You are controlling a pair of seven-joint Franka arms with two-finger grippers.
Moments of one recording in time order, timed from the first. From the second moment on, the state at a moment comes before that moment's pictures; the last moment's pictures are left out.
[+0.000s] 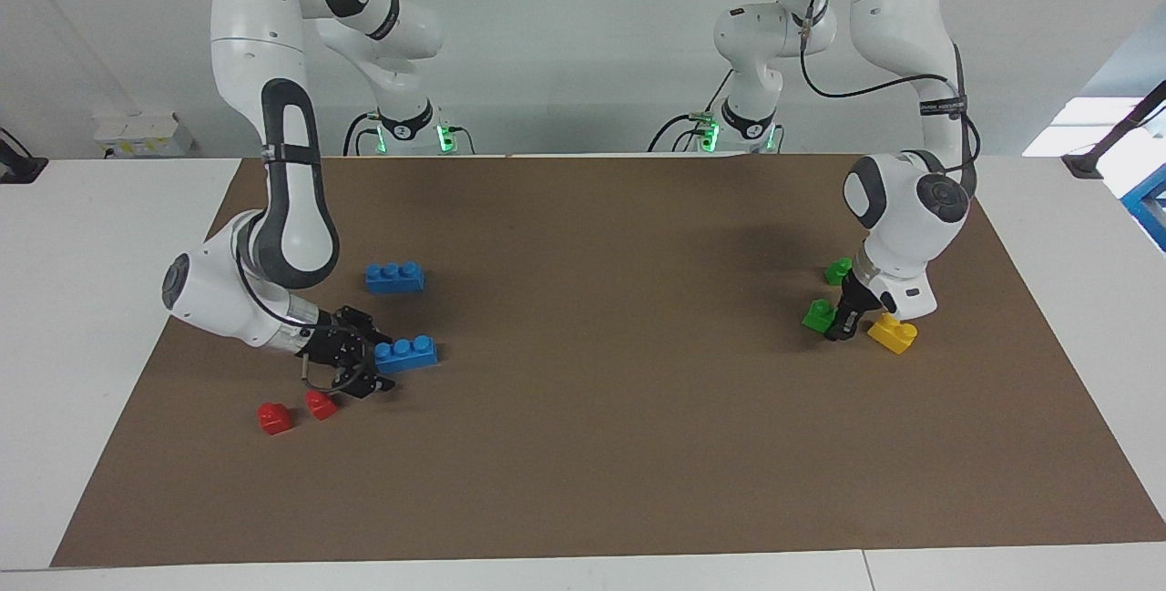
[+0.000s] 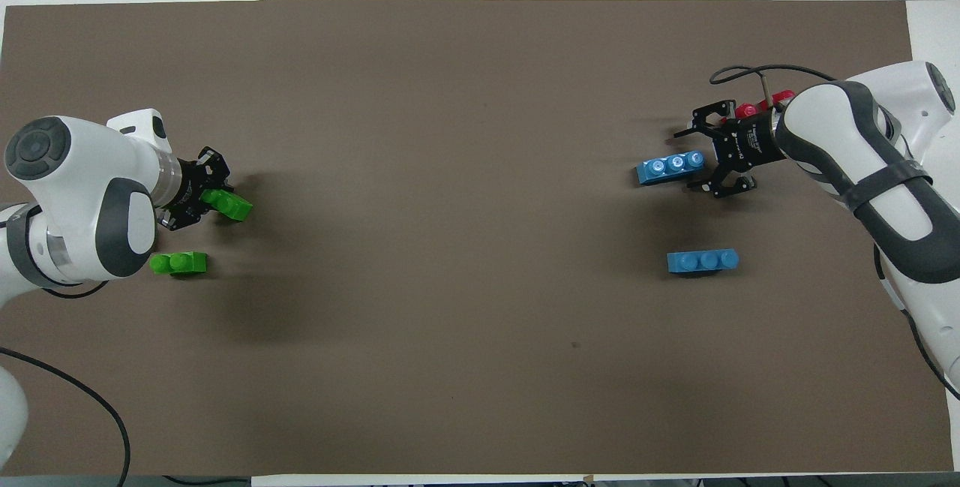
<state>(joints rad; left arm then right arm) 0.03 0.28 -0.05 -2.07 -0.04 2.38 -0.93 -0.15 0.53 0.07 -1.75 0.62 2.09 0.86</state>
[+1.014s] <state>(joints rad) -0.05 0.14 -0.05 -1.79 -0.05 1.90 -1.03 -0.03 0.46 0.11 -1.62 0.65 2.04 1.22</state>
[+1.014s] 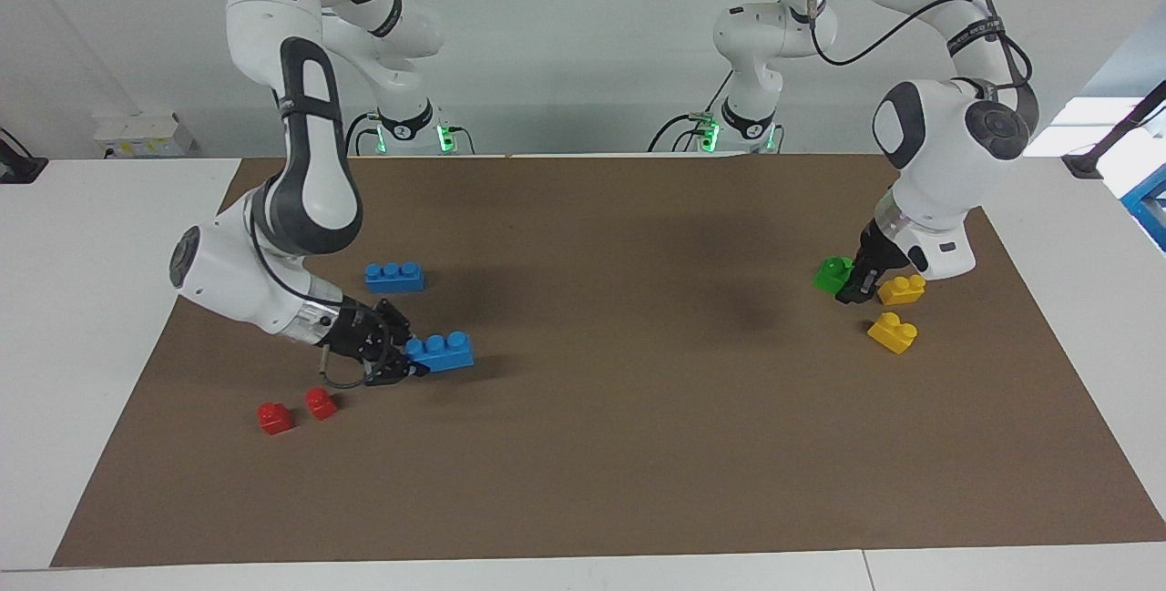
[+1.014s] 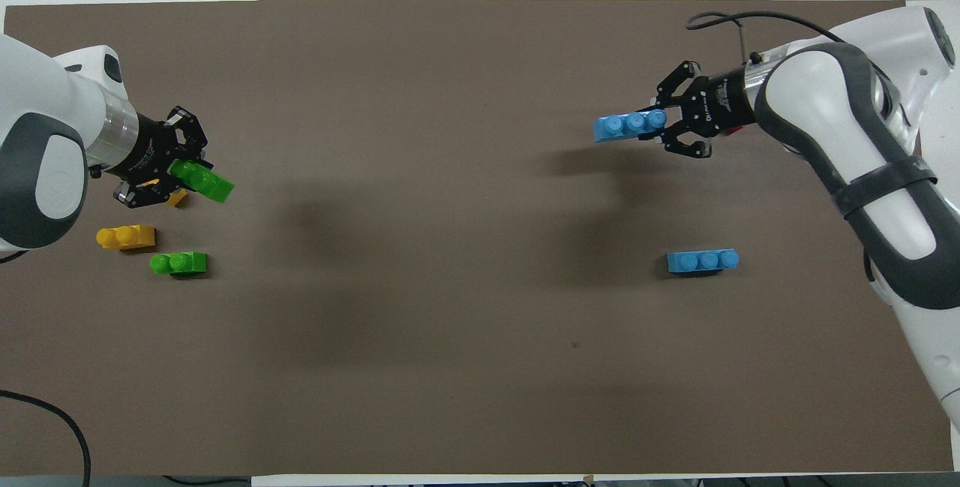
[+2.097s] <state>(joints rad) -0.27 0.06 -0.07 -1.83 -0.05 2.00 -1.71 0.37 0.47 0.12 -1.84 0.75 2.52 1.58</state>
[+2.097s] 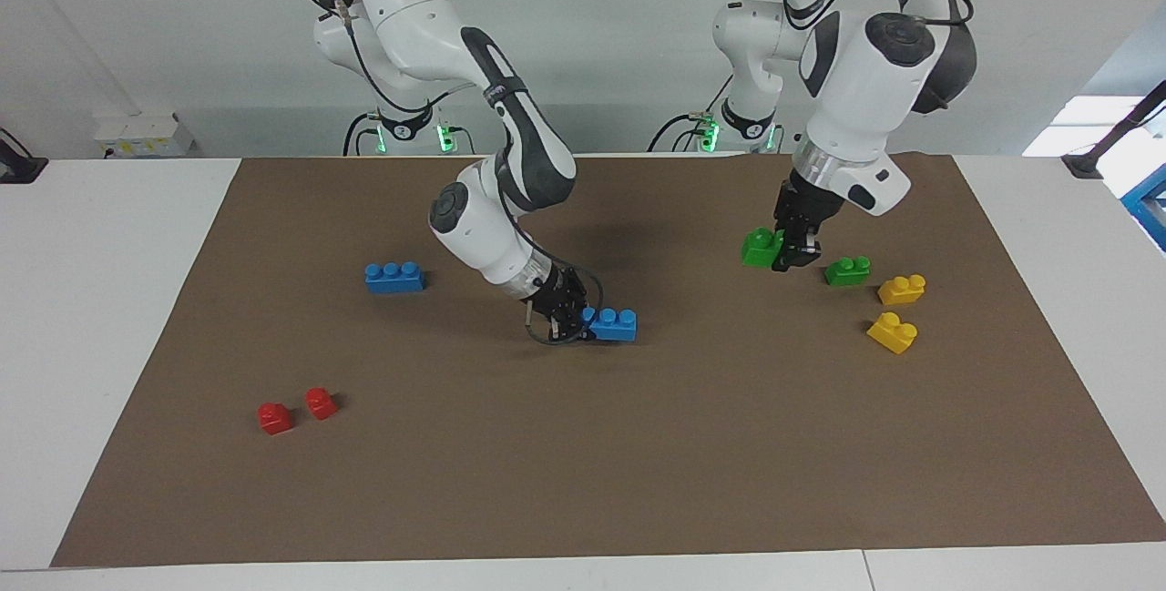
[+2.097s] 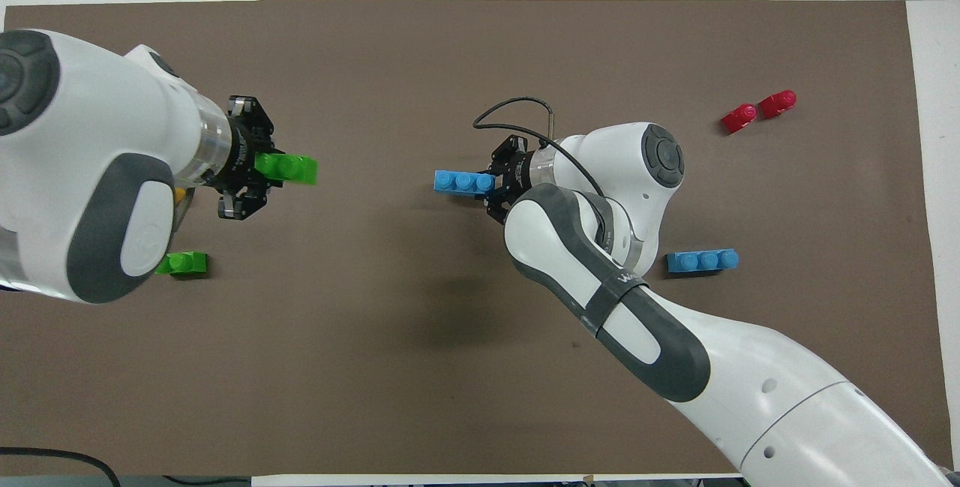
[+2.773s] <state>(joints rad) -0.48 0.22 -0.06 -1.88 -0.05 2.25 -1.90 0.39 0.49 0.12 -1.86 0.84 2.51 1.41</state>
